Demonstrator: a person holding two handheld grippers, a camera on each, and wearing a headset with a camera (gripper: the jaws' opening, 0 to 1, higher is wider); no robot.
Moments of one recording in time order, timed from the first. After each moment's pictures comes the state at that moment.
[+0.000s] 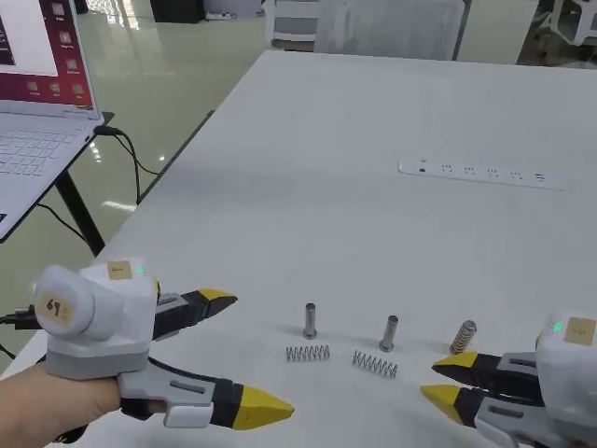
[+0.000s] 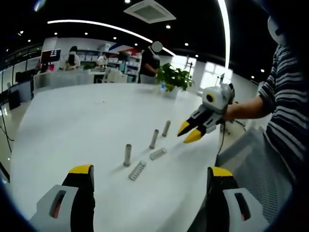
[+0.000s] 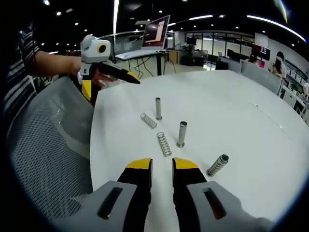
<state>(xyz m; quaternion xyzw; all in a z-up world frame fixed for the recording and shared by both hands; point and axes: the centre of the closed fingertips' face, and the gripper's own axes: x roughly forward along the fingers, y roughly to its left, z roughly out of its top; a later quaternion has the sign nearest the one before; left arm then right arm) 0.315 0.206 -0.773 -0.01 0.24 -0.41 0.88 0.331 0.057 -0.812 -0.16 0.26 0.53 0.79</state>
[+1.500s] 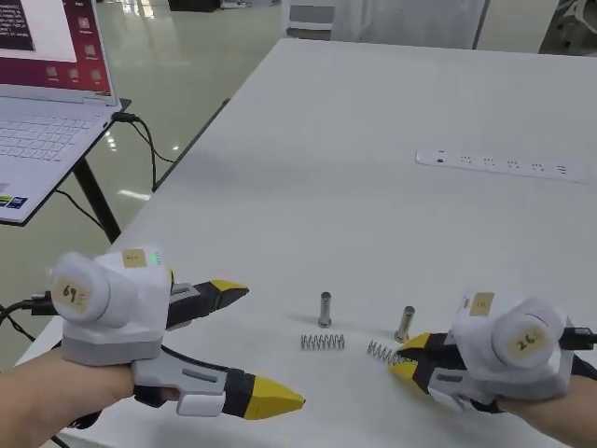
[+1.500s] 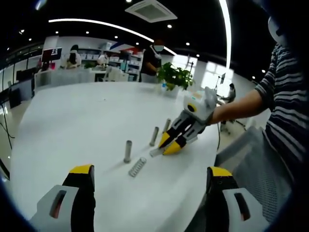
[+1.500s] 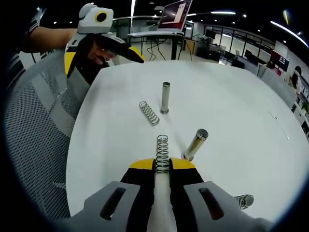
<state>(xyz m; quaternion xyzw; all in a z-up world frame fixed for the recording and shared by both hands) 0.308 0.208 -0.775 -0.01 0.24 -0.40 0.88 0.350 0.100 -0.861 -0.25 0.27 0.57 0.73</state>
